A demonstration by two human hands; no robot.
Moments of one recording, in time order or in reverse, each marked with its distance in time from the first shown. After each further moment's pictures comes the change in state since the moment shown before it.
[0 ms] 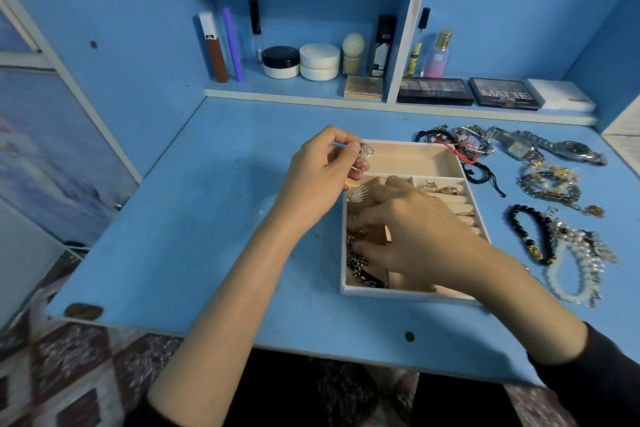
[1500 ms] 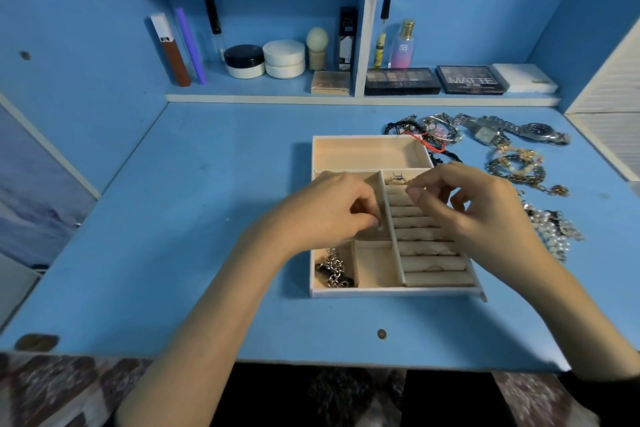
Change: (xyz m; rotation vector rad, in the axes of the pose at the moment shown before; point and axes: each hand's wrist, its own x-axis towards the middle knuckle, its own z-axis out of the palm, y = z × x) left_hand -0.010 0.013 0.026 0.719 -0.573 0.079; right_hand -0.050 0.054 -0.017 0.420 0.435 0.277
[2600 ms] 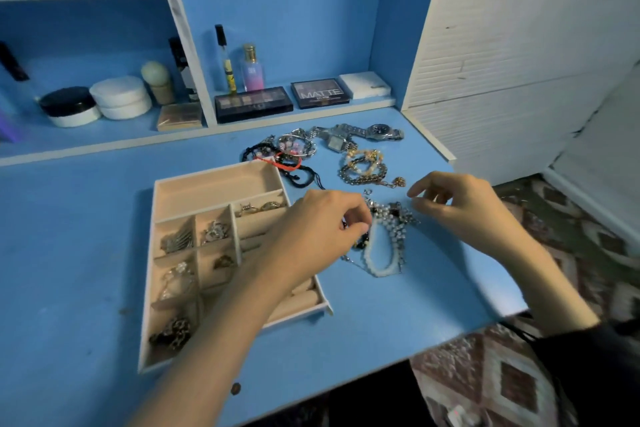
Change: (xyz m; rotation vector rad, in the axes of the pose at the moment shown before) left_hand 0.070 0.096 0.073 0.025 0.008 0.287; right_hand -0.041 0.097 -0.117 -0.239 0.082 0.449
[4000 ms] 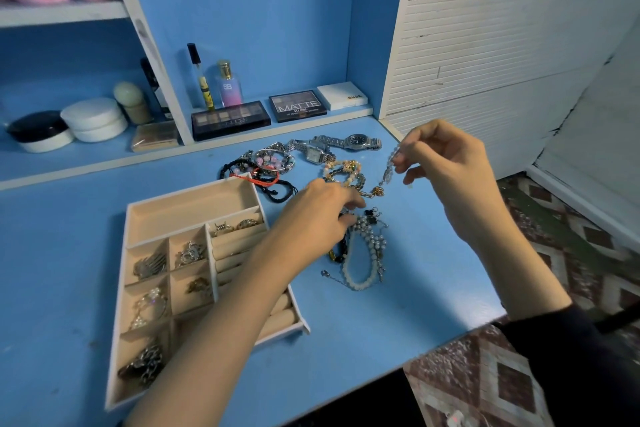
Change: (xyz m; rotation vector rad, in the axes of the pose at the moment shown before) left_hand 0.045 0.002 0.013 0.154 -0.010 0.059; right_hand 0.012 -0.033 -0.020 0.785 0.258 -0.062
